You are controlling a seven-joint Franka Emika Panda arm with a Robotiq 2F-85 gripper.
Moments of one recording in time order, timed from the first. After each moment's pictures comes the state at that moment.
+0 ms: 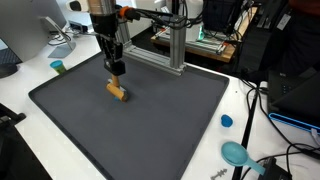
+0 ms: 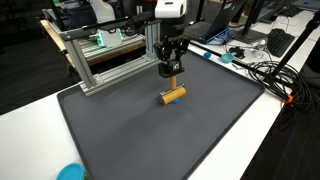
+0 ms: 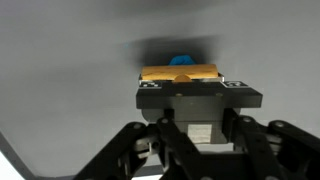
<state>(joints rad) -0.02 0.30 -0.04 -2.01 -0.05 2.47 0.15</state>
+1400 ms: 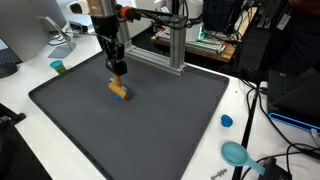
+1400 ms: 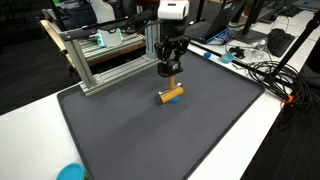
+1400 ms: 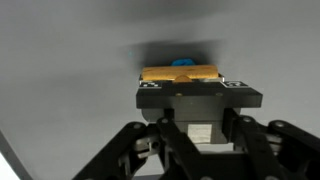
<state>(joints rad) -0.01 0.32 -0.04 -1.98 -0.08 2.41 0.17</state>
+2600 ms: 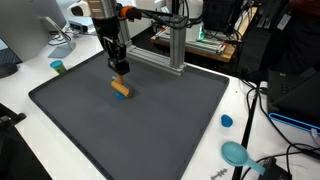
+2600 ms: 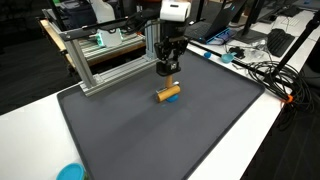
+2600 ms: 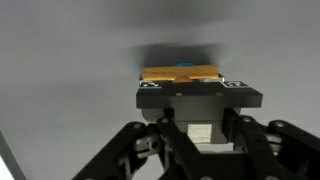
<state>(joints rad) 0.00 0.33 -0.04 -1.95 -0.10 2.33 0.17</state>
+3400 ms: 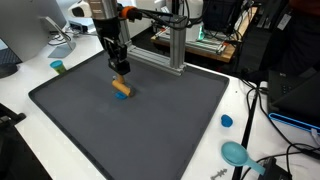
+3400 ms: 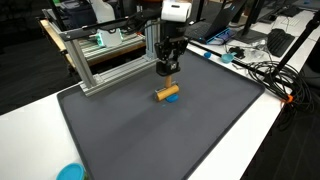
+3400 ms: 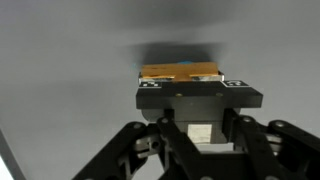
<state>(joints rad) 0.00 0.33 -0.04 -1.95 -0.11 2.32 0.16</state>
